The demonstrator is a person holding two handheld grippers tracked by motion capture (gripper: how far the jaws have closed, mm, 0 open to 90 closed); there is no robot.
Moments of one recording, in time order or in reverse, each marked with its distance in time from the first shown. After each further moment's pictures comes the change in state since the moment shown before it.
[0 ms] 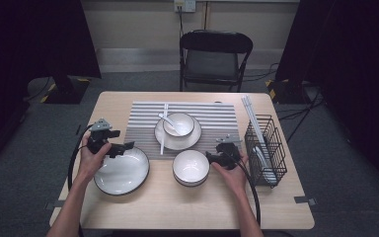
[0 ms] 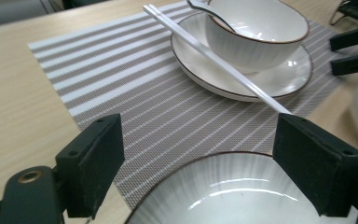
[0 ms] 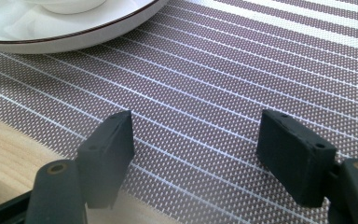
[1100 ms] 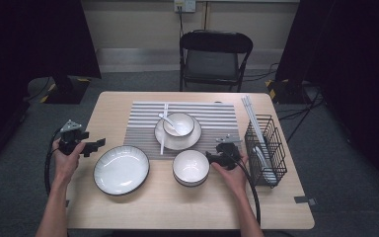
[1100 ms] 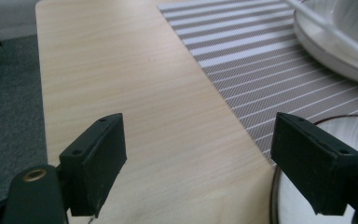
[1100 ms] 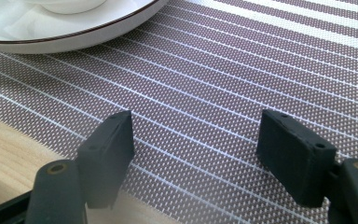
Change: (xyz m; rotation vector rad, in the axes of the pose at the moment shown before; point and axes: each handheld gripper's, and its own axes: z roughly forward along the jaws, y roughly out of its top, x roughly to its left) left arm 0.072 -0.047 -0.034 0.014 0.227 -0.143; right arm 0.000 0.000 0.000 0.000 0.000 0.000
